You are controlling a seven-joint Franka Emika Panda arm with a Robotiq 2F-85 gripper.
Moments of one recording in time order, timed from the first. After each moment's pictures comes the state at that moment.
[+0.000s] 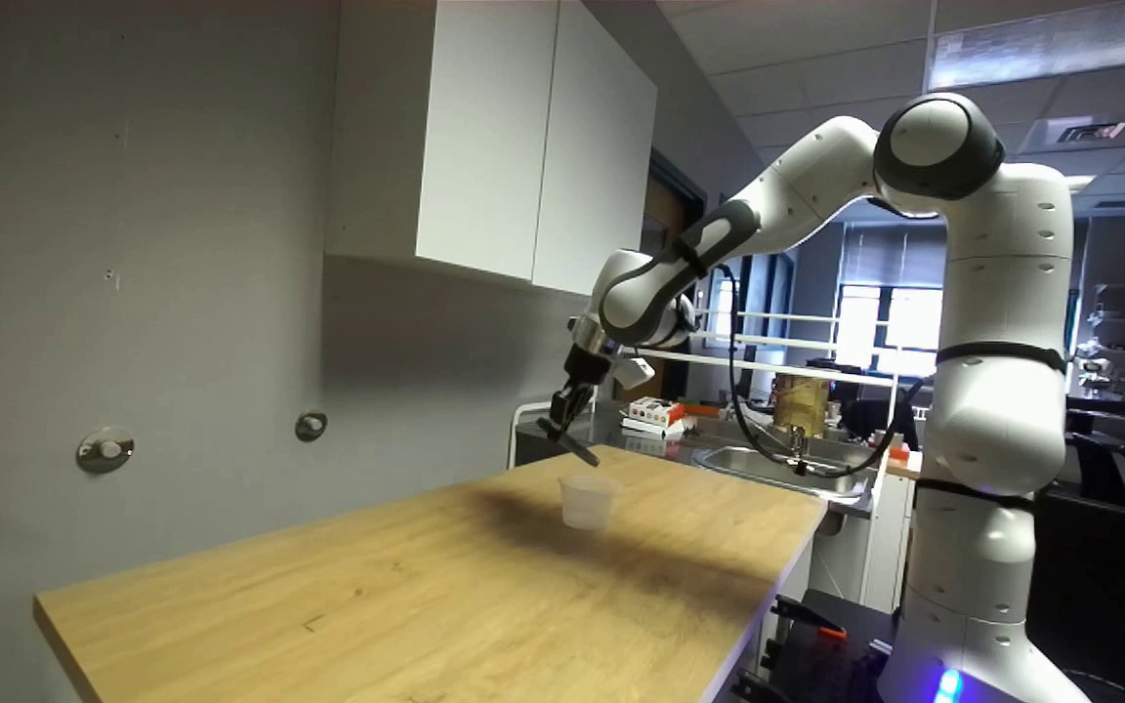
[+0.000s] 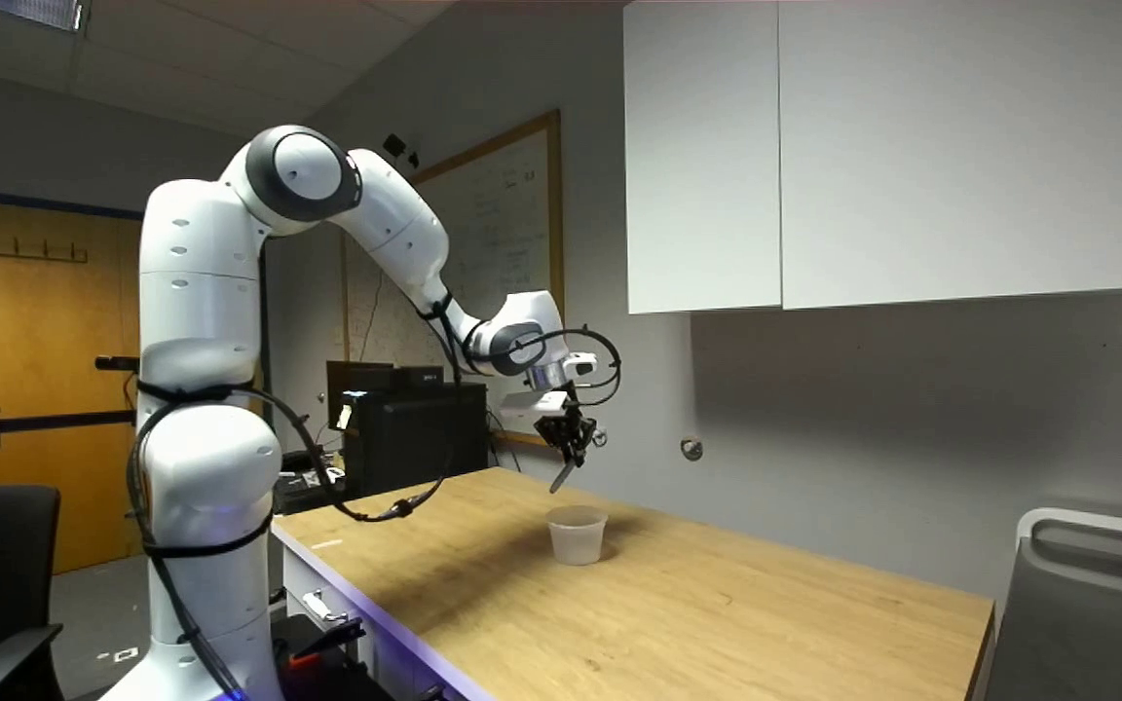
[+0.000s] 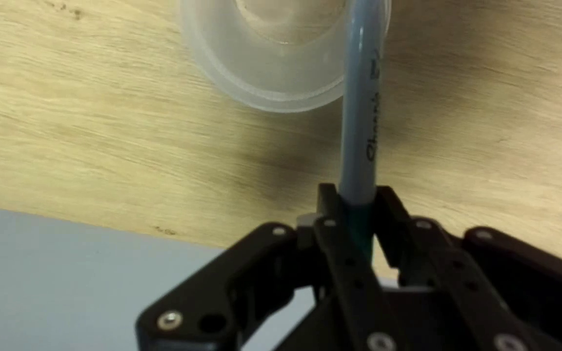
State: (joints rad) arm 0.00 0.02 -0.04 -2.32 0.03 2.69 -0.26
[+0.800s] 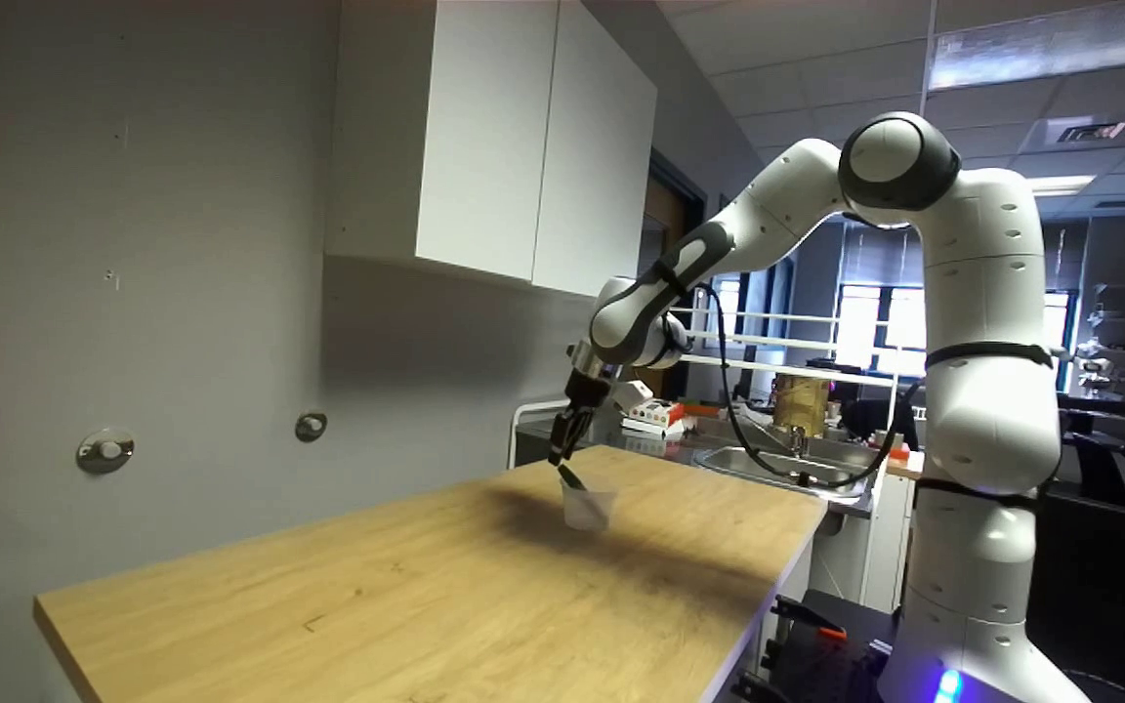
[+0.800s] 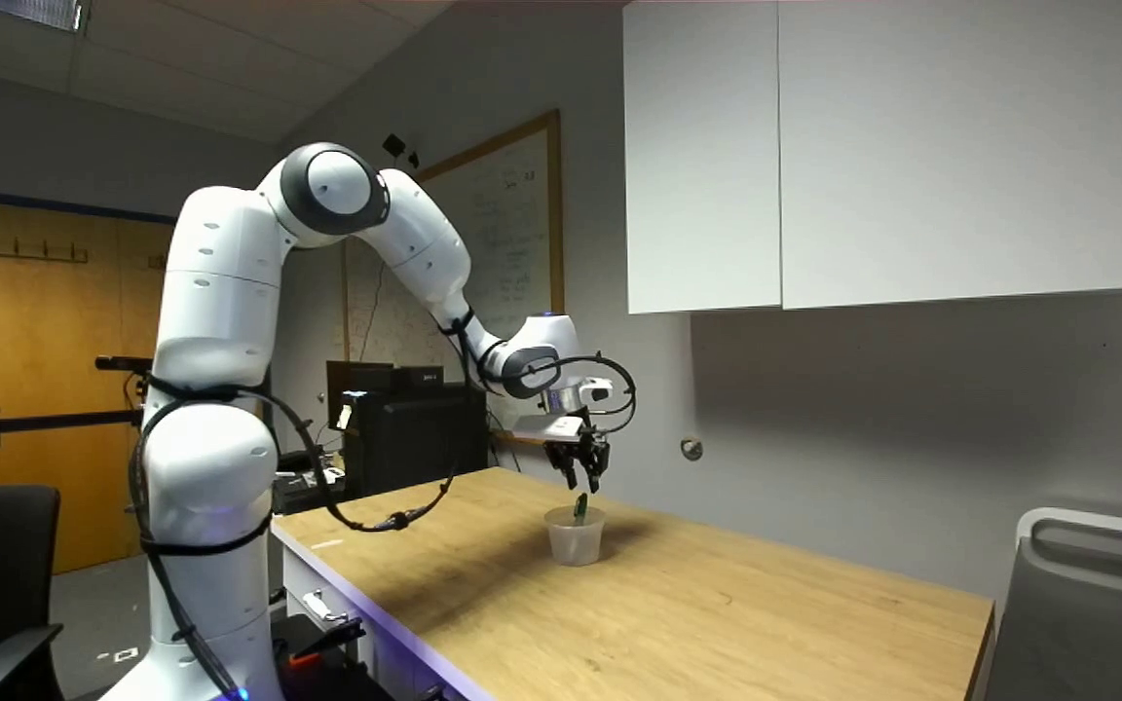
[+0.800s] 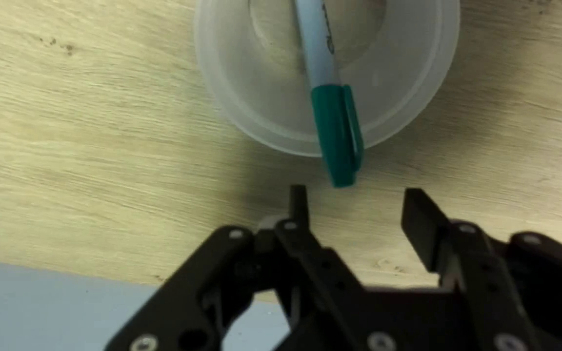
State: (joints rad) arm -0.04 0.13 -0.03 -2.28 0.11 2.71 -0.36
